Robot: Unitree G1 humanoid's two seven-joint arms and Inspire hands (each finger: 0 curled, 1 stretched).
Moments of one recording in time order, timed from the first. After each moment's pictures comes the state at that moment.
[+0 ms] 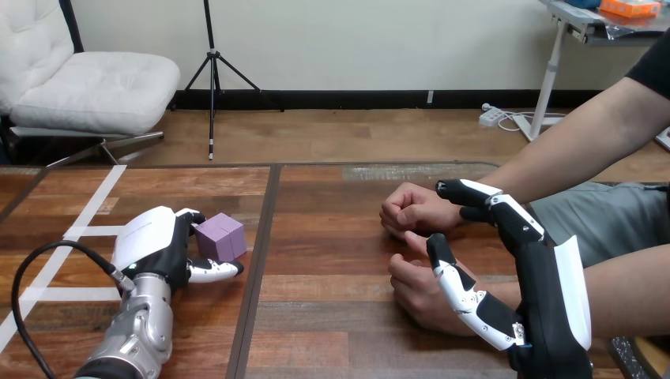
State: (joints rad) left arm -0.62 0.33 -0.33 1.26 0.53 -0.14 0.40; right arm 0.31 -0.08 0.06 -0.06 -0.41 -0.67 -0.26
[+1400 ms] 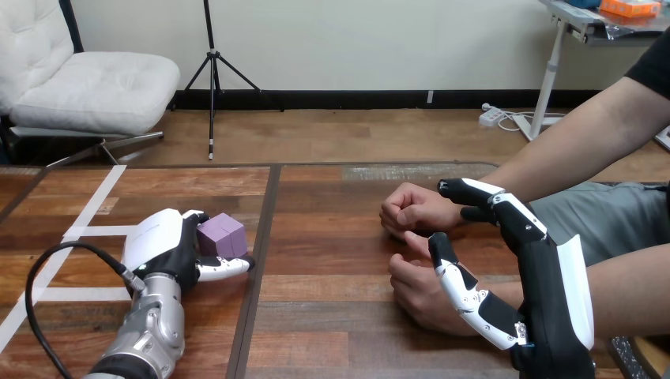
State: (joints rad) left arm -0.64 0.29 -0.33 1.27 0.51 -0.09 0.39; right arm 0.31 -0.08 0.06 -0.07 -0.41 -0.67 -0.26
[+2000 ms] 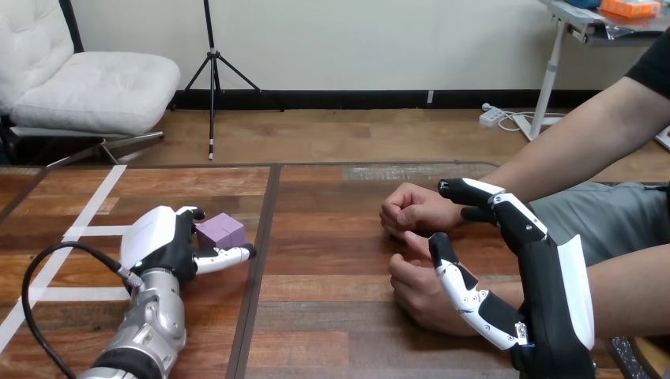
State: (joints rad) left arm -0.66 0.28 -0.28 1.27 0.45 -0.07 0.38; right arm 0.31 -0.08 0.06 -0.07 -0.41 -0.67 -0.26
